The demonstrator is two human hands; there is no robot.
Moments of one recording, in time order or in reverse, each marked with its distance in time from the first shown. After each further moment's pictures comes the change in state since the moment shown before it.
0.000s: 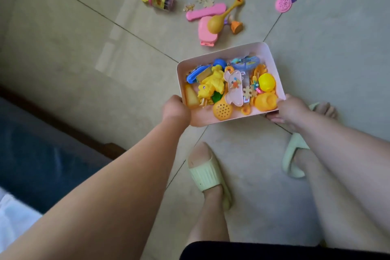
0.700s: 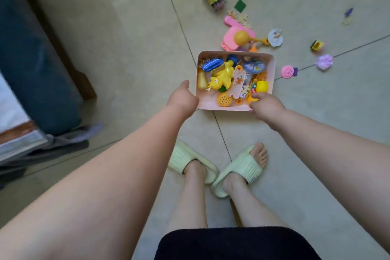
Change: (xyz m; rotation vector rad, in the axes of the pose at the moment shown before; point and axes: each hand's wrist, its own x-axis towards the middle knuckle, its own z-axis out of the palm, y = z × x) left_hand -0.057 0.028 0.009 -0.448 -0.068 -0.051; right_hand -0.061 -0.124 -0.001 -1.029 -0.045 -0.470
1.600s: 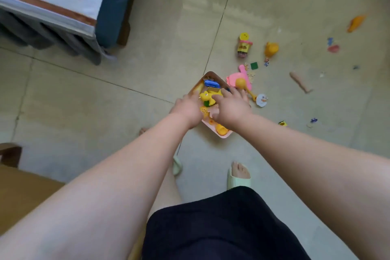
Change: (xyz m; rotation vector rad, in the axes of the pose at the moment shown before) left_hand -0.148 0.073 0.051 -0.052 0.231 -0.063; right_hand -0.116 -0.083 -0.083 -1.352 -0.040 -0.946
